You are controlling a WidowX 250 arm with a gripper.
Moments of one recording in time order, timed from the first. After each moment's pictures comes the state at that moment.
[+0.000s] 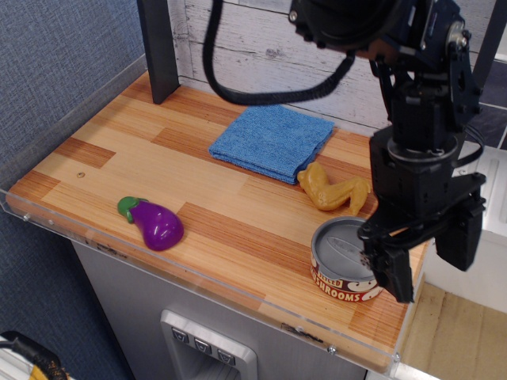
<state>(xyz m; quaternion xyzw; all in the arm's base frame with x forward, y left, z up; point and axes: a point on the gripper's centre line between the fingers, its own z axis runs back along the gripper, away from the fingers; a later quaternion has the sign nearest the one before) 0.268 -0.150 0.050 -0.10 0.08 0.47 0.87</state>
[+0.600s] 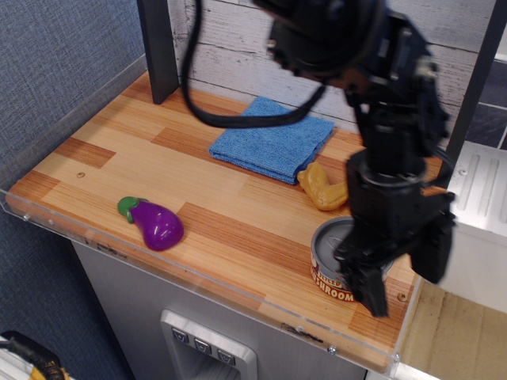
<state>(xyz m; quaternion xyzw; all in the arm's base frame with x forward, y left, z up) 0.263 -0.126 0.033 -0.10 0.07 0.50 0.86</state>
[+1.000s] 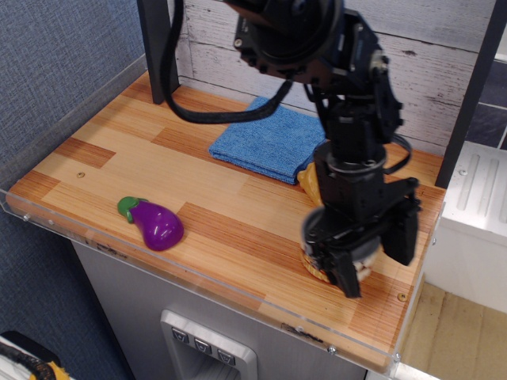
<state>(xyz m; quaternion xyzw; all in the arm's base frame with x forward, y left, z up) 0.275 -0.100 0.020 -0.10 0.07 0.51 0.85</state>
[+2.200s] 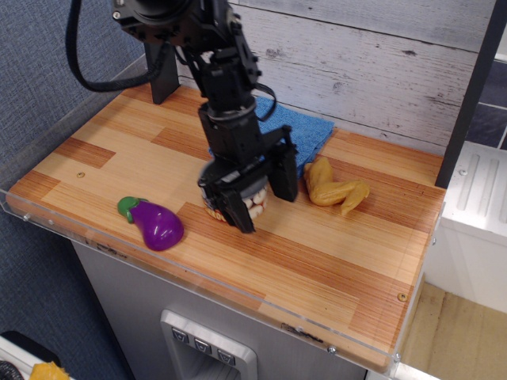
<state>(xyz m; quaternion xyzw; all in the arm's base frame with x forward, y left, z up) 0.295 0.013 0.017 -0.10 0.07 0.58 0.81</state>
